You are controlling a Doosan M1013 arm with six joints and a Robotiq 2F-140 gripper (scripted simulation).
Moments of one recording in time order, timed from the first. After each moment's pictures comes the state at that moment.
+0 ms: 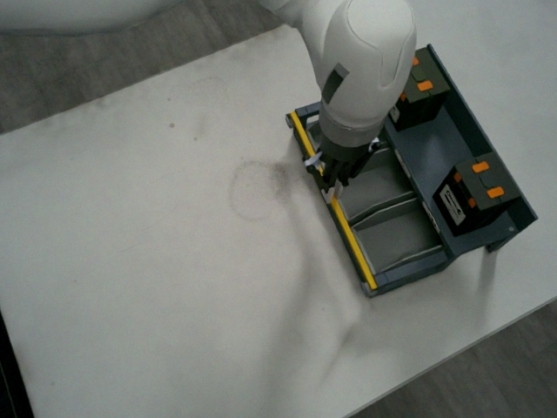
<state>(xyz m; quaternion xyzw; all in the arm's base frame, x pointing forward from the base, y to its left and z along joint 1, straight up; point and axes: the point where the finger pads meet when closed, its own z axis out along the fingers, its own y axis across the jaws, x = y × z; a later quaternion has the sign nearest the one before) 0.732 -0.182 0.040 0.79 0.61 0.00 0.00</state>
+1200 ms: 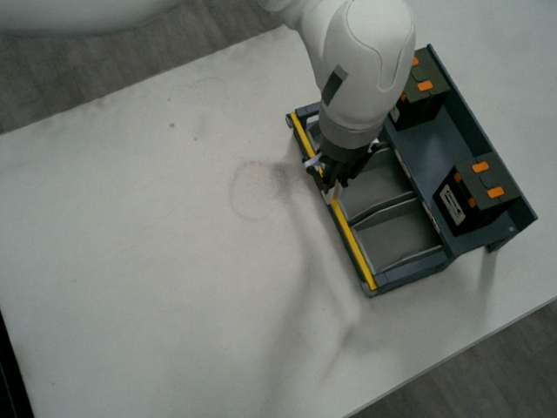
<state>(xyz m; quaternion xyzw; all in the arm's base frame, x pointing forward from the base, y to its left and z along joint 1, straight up) 0.732 -0.182 0.036 0.79 0.61 0.00 0.00</state>
